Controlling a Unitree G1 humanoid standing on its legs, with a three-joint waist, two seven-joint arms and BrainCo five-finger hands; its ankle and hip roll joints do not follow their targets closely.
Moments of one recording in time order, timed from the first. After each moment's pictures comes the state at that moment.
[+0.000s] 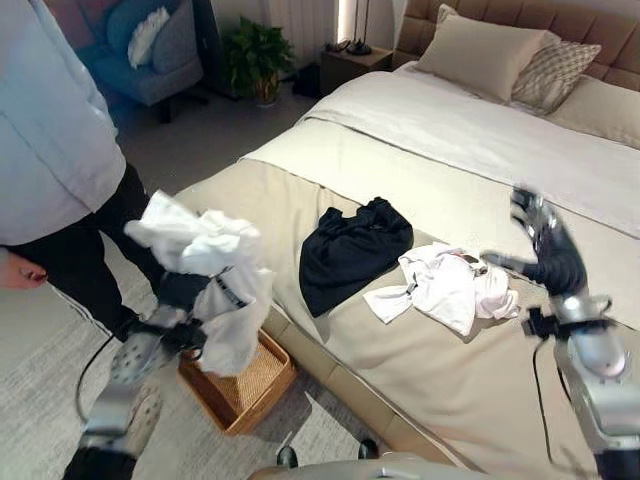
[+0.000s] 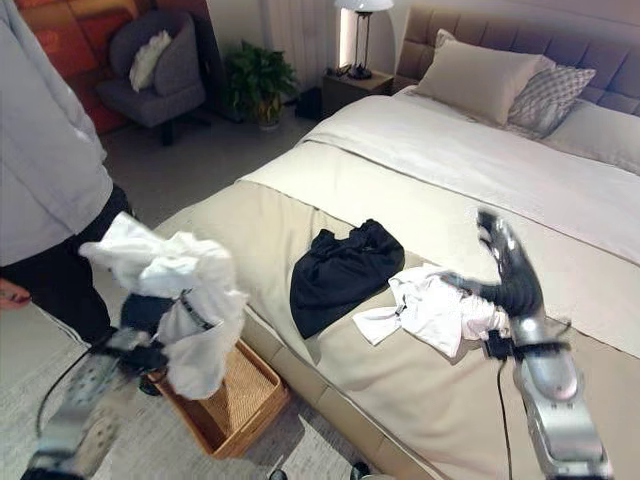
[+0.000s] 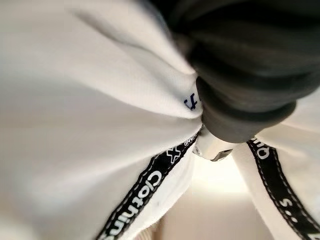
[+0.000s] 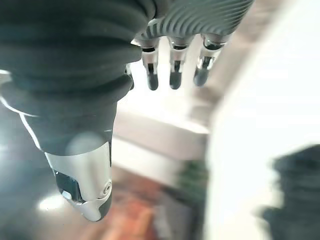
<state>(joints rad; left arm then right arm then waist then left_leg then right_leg) 0.22 0.52 0.12 -0.11 -0.51 -0.14 -0.06 0.23 -0.48 -0.18 0.02 0.25 -0.18 0.01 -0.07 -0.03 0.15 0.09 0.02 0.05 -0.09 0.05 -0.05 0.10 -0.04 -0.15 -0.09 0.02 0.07</state>
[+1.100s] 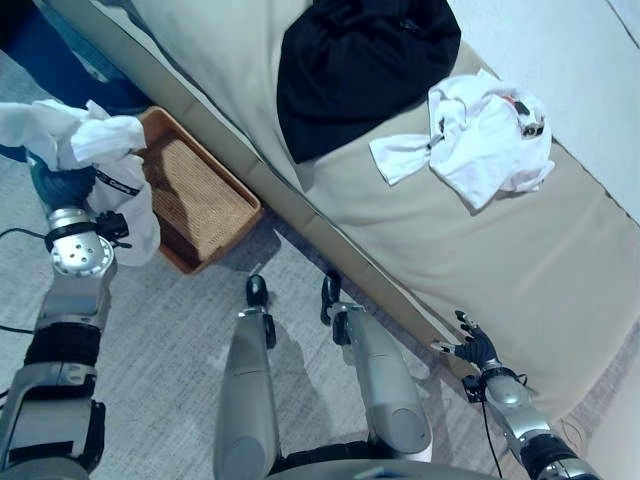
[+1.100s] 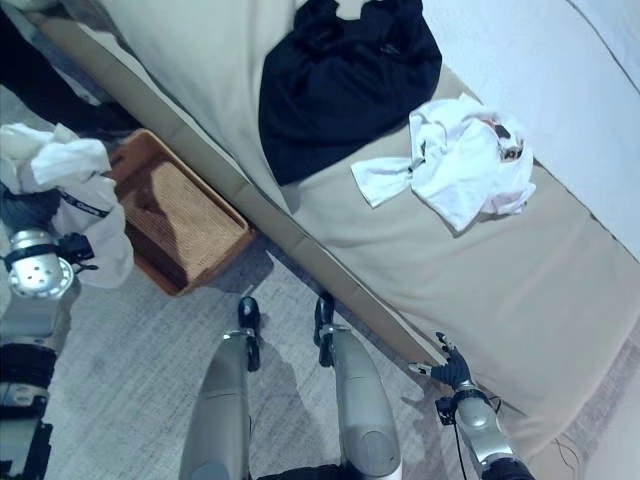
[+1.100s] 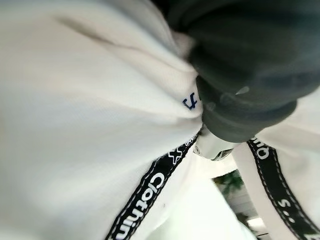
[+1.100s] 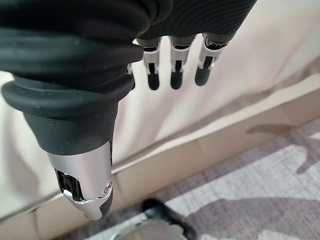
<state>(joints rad) -0.52 0.80 -0.01 0.59 -0.30 -0.26 0.50 -0.04 -0.41 0.17 0.77 0.08 -0.21 -0.17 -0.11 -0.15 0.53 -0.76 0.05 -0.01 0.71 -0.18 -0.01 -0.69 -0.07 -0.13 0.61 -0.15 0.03</state>
